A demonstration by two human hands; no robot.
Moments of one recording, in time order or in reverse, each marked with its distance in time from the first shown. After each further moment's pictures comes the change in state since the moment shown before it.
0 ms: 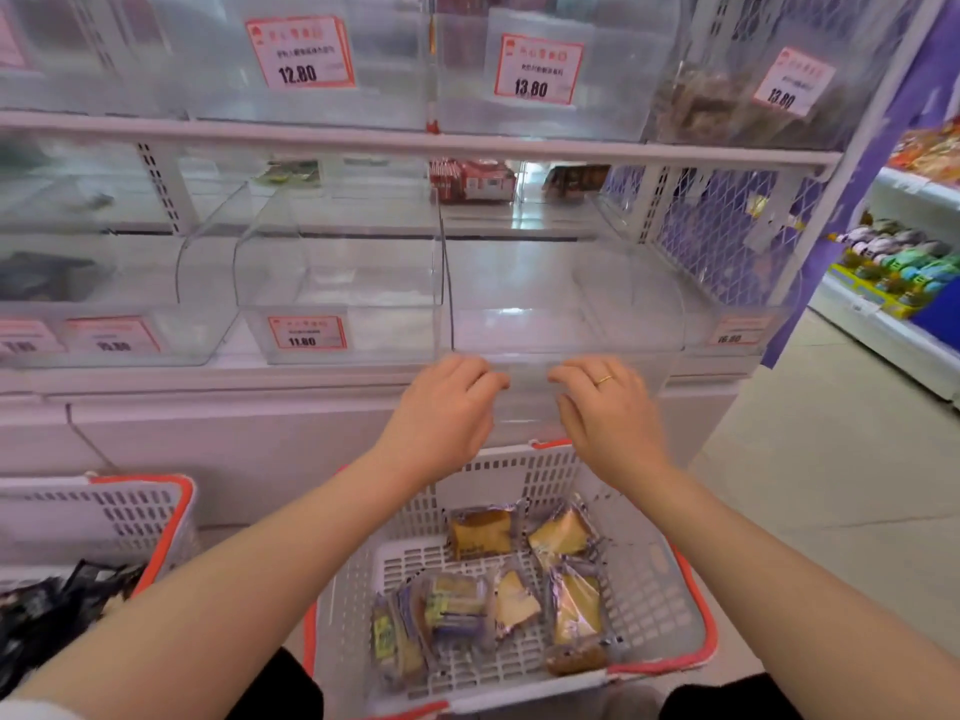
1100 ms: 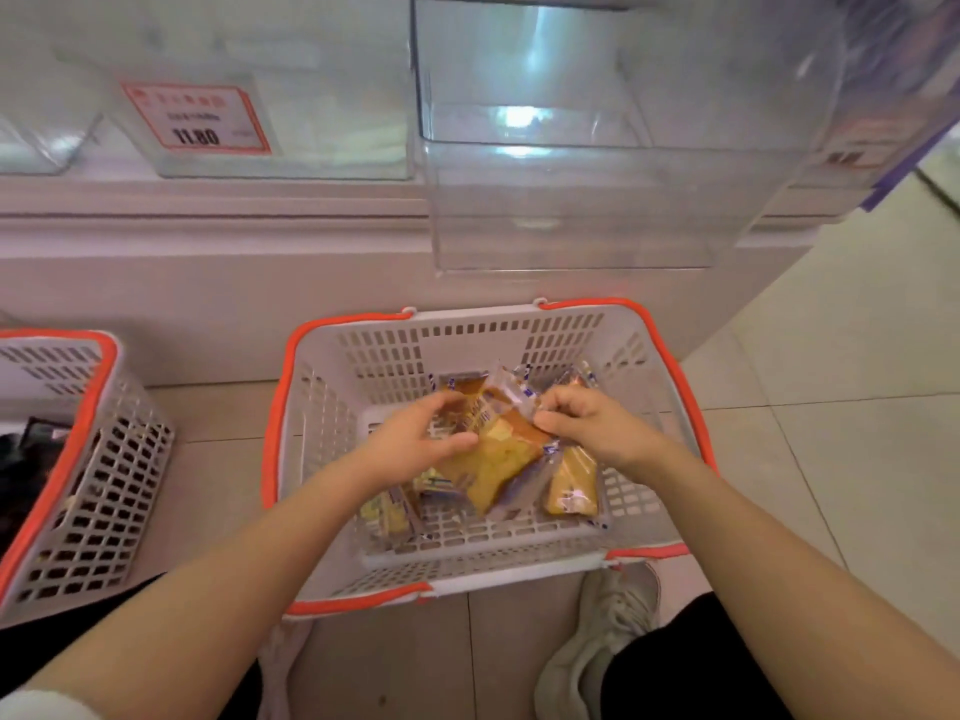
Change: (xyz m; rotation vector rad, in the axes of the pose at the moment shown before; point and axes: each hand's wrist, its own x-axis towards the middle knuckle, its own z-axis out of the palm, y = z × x) left_hand -0.126 0.005 0.153 -0.848 -0.658 -0.783; right_hand -0.123 0.013 0.100 1.100 -0.950 0.840
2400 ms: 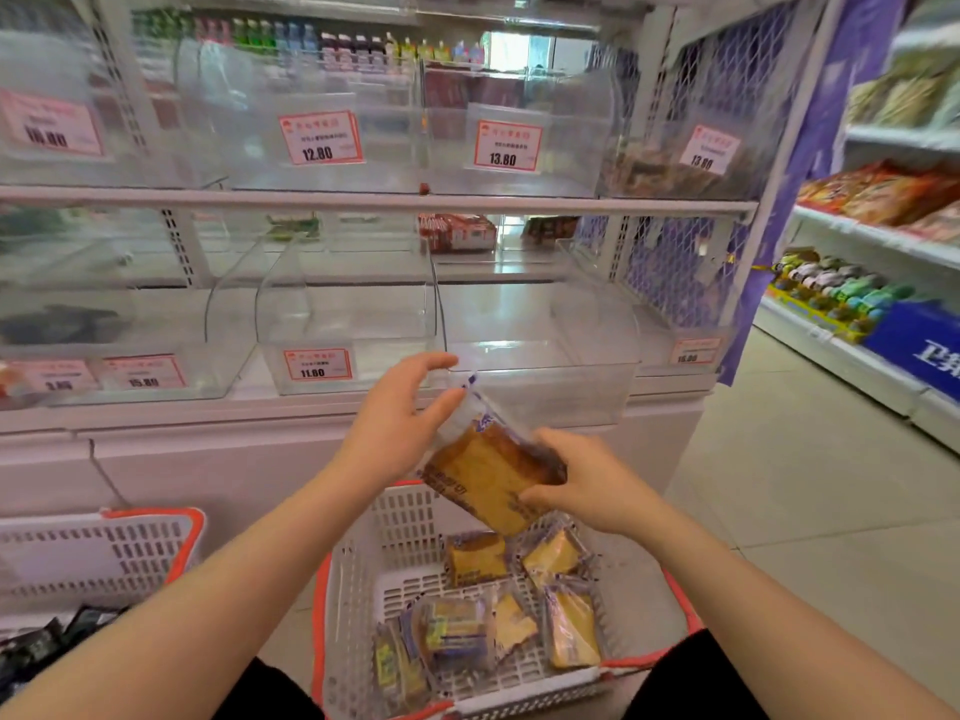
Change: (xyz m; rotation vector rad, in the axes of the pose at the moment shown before) left_hand -0.112 0.179 -0.121 0.070 0.631 0.472; right_hand -0.114 -0.154 0.010 -0.565 0.342 -0.402
